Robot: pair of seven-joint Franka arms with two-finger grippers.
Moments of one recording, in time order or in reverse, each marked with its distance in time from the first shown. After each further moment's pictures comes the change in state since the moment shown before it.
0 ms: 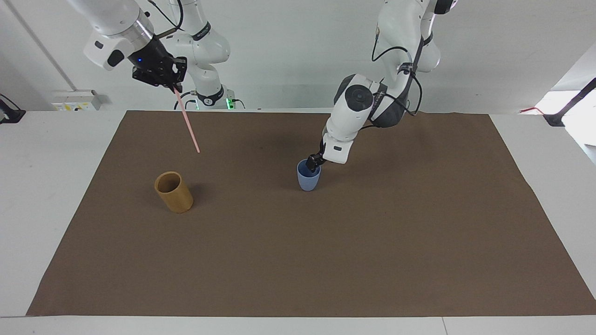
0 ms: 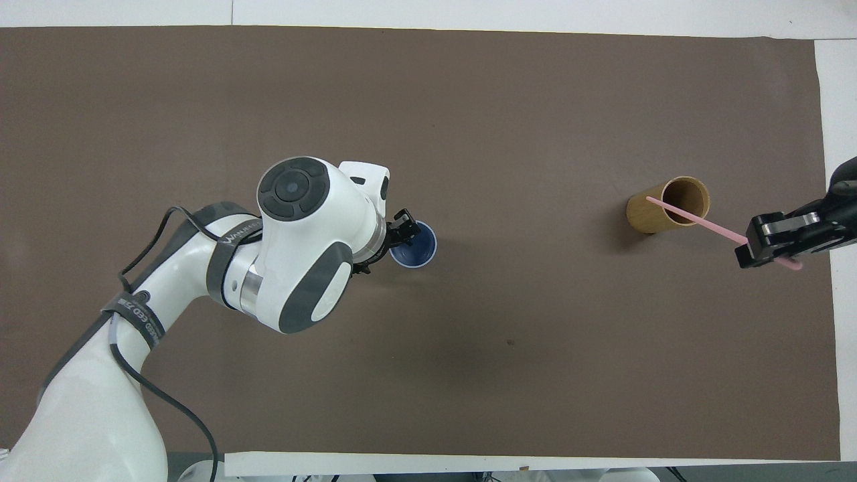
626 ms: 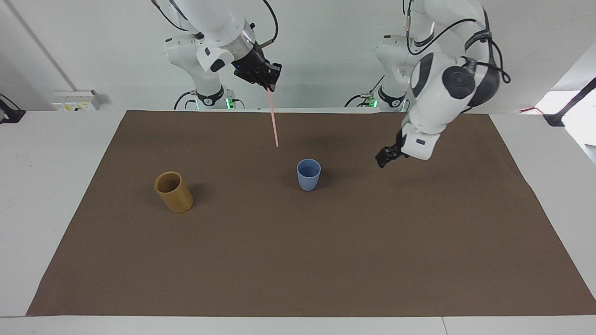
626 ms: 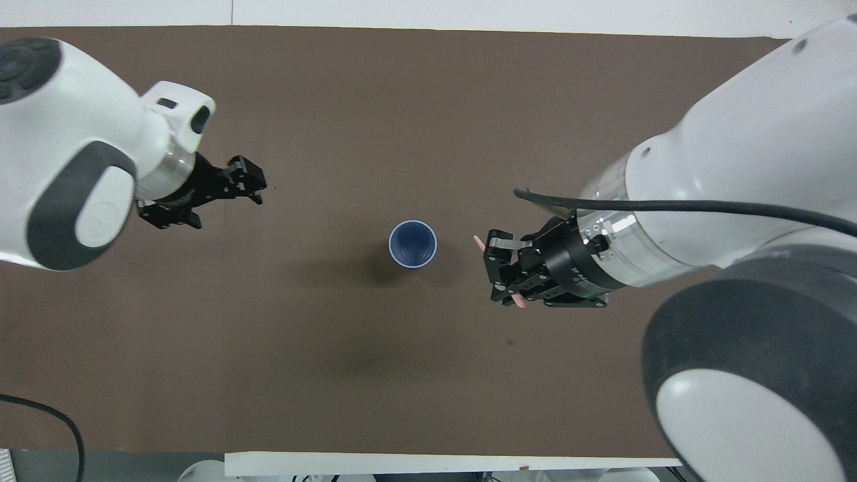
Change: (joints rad) left arm 0.383 -0.149 0.023 0.059 0.158 -0.289 0.568; right arm 0.252 -0.029 0.090 -0.239 0.240 0.388 0.644
